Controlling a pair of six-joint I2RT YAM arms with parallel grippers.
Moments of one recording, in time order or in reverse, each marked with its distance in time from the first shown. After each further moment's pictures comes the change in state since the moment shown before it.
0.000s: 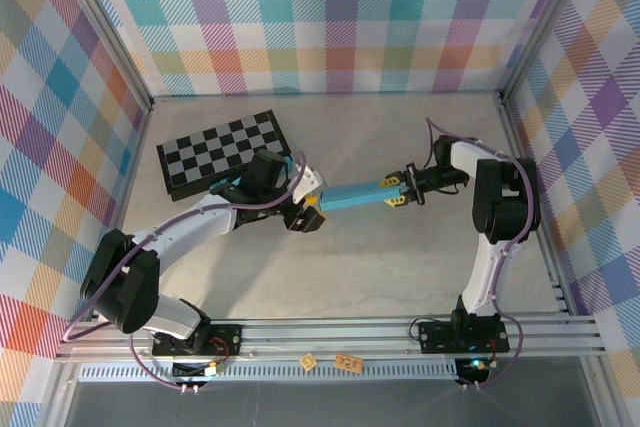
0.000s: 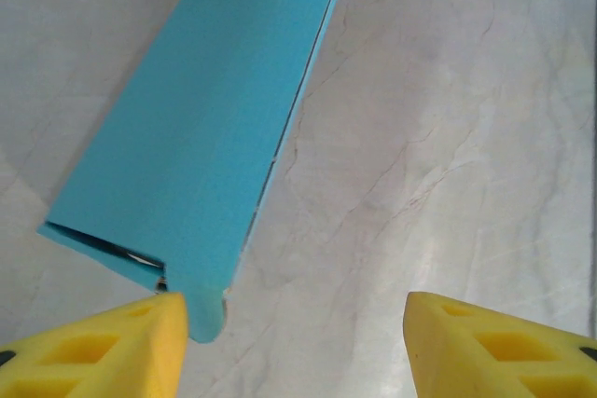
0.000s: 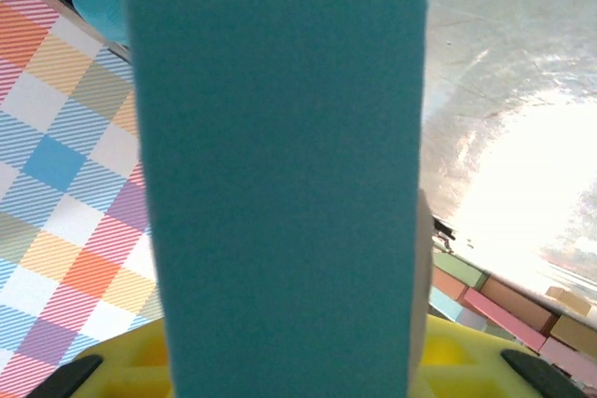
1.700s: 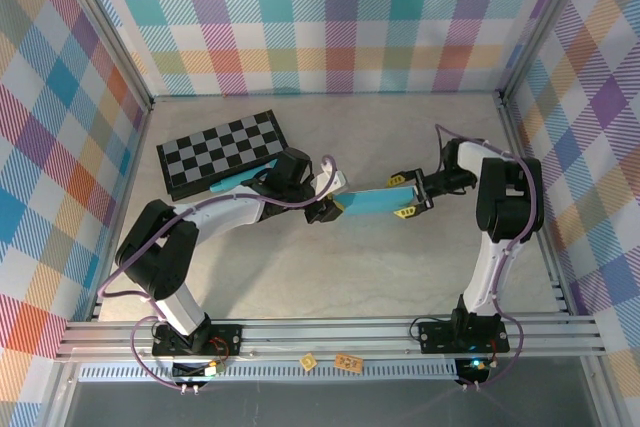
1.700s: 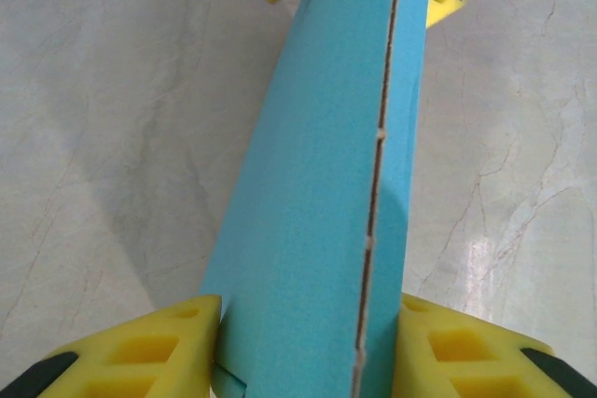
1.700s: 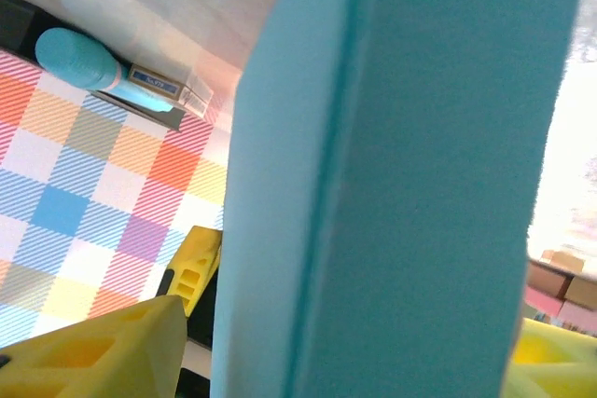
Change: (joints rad) left arm -0.071 0.226 0.090 0.182 -0.050 0.064; right arm -0.053 -0.005 0.005 -0.126 0.079 0.011
